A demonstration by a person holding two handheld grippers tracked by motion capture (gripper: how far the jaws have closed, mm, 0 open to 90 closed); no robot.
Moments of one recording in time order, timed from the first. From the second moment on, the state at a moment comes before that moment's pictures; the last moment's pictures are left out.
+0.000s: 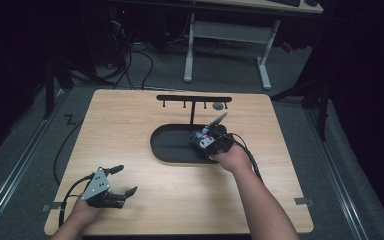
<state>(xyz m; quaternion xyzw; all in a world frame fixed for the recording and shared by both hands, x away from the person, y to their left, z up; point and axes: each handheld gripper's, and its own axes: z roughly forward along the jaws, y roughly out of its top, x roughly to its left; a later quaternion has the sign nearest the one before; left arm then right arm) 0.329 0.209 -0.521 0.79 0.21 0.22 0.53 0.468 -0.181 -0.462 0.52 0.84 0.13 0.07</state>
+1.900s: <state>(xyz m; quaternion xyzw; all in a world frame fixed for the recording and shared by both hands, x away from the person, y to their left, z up) 0.328 0.209 -0.521 0.79 0.21 0.22 0.53 0.460 -0.175 -0.453 0.52 0.82 0.18 0.11</state>
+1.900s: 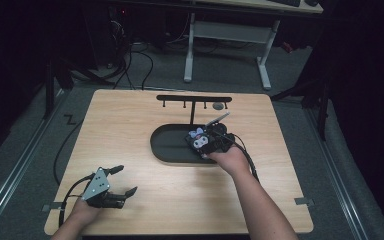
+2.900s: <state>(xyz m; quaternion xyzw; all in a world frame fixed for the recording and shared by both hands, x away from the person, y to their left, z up) 0.329 0.208 -0.521 0.80 0.21 0.22 0.52 0.380 -0.217 -0.481 0.50 0.79 0.29 0.20</state>
